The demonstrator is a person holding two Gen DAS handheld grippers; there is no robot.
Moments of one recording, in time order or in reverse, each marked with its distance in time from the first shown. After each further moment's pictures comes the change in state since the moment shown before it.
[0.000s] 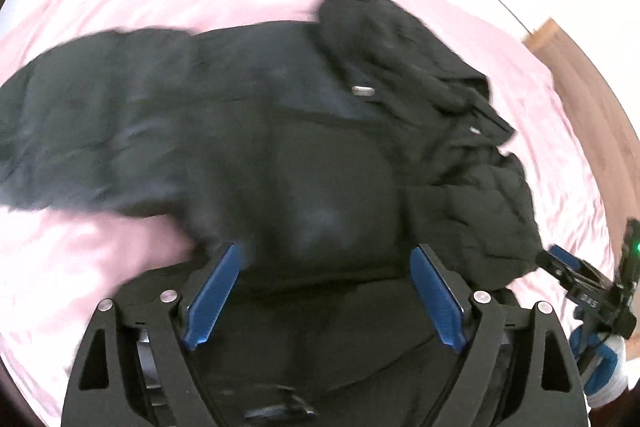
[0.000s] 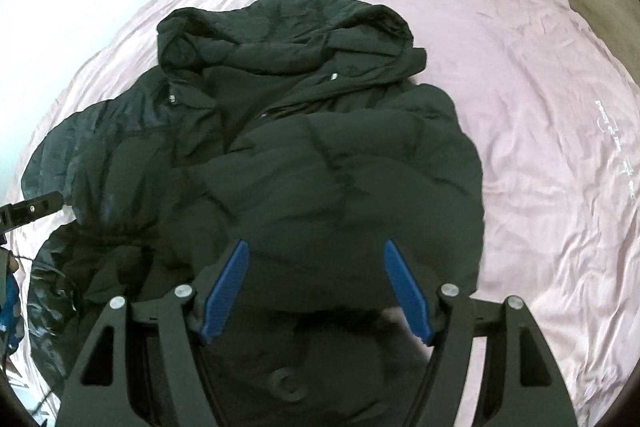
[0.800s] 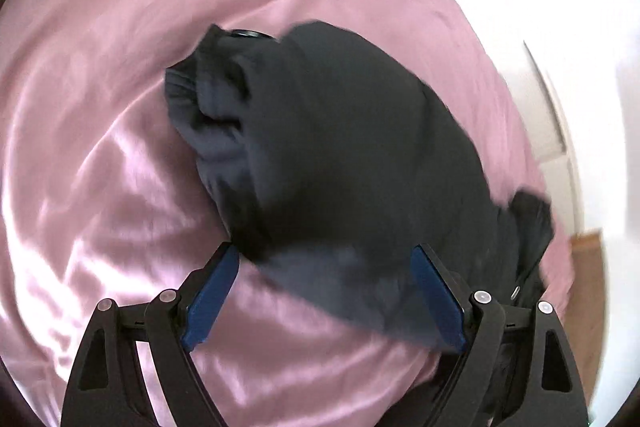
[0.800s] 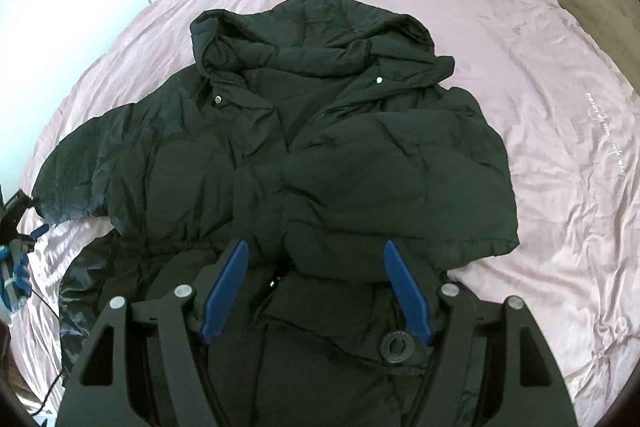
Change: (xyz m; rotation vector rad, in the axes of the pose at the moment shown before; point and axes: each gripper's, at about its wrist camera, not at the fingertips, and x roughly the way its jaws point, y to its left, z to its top) left arm -0.050 0.327 0.013 -0.647 -0.189 -0.036; right arm -0.029 0.080 -0.006 0.049 0.002 -0.038
